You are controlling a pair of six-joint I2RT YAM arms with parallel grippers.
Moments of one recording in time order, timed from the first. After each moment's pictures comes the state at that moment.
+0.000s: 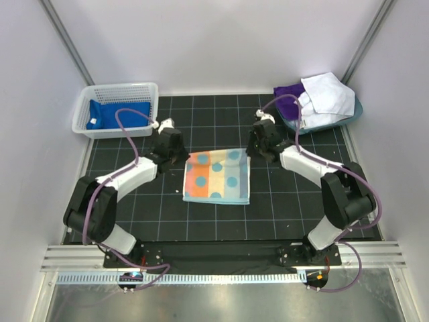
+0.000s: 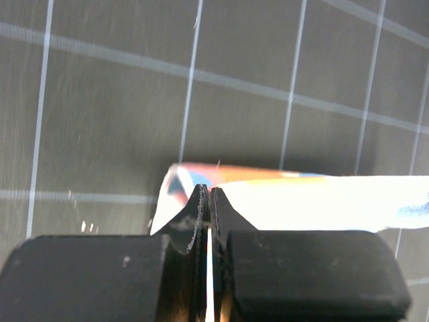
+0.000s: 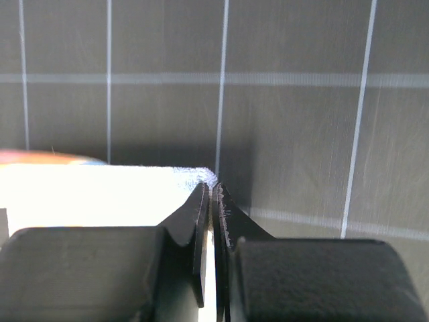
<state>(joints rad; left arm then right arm) -0.45 1.54 0.93 -0.08 -0.17 -0.68 0.45 1.64 1.06 -0.16 0.11 0.46</state>
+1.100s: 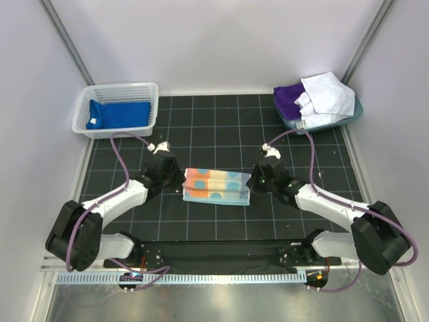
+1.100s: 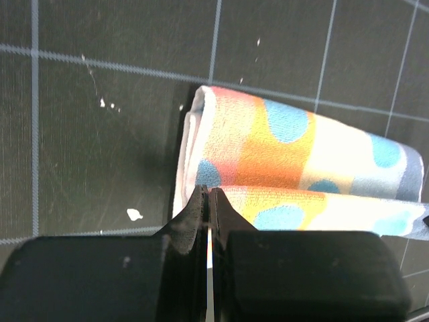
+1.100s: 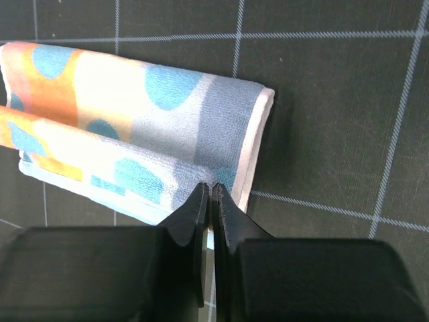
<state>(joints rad) -0.49 1.29 0.62 -0.11 -0.09 -0.74 0.62 1.22 0.58 -0.10 0.09 0.65</state>
